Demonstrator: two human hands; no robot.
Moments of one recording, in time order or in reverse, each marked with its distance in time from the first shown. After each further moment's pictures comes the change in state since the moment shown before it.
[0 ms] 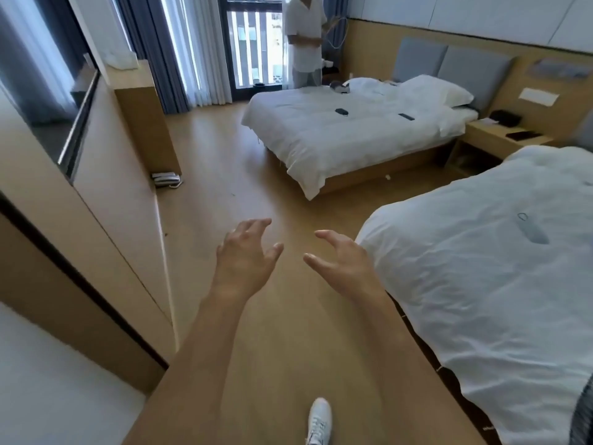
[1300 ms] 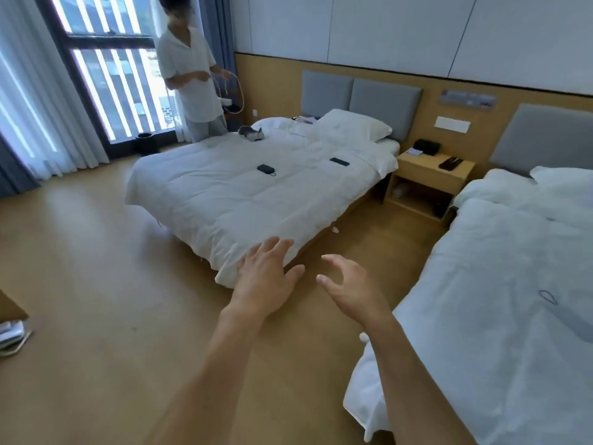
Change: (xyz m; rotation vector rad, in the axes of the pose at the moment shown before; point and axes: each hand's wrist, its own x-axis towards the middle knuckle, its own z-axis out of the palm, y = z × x) left_hand 0.767 0.041 0.218 -0.024 -0.308 0.424; right_hand 0.710 0.128 -0.061 0.019 0.268 0.317
